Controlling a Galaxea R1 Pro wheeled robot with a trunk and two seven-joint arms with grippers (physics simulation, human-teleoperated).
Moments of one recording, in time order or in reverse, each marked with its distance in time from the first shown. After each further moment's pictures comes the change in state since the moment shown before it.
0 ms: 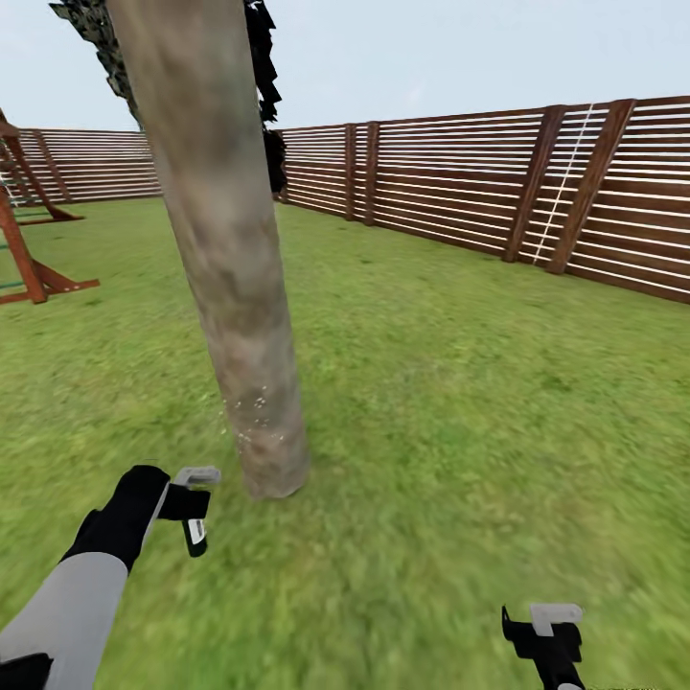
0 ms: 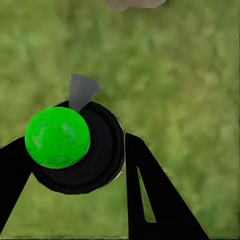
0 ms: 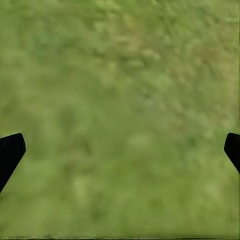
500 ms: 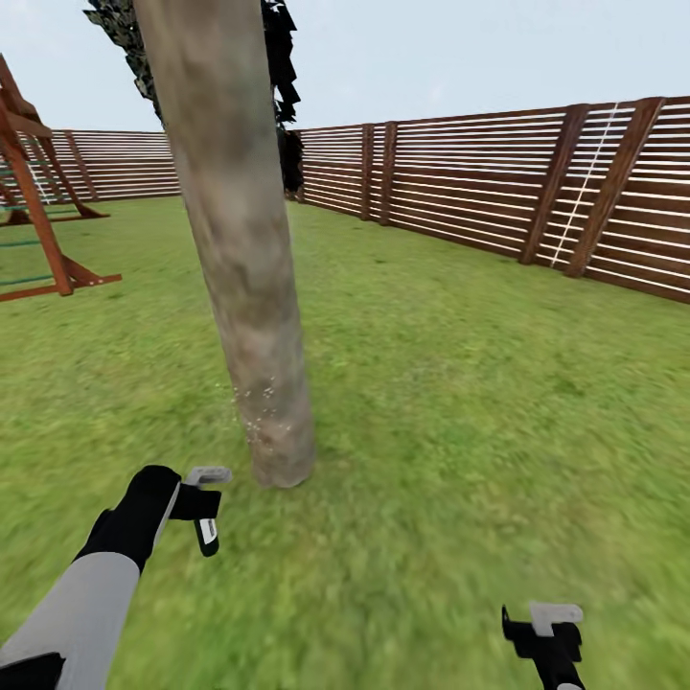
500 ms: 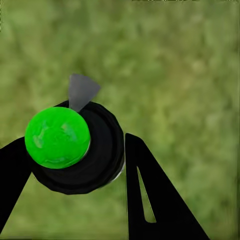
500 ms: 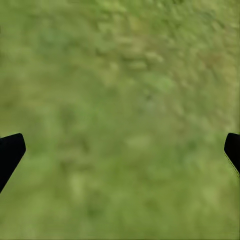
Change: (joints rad) left arm 0.000 -0.037 0.000 -0.001 -0.001 -0.001 0.003; right arm 0.000 0.001 0.000 0.000 0.000 -0.001 -0.002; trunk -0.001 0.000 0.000
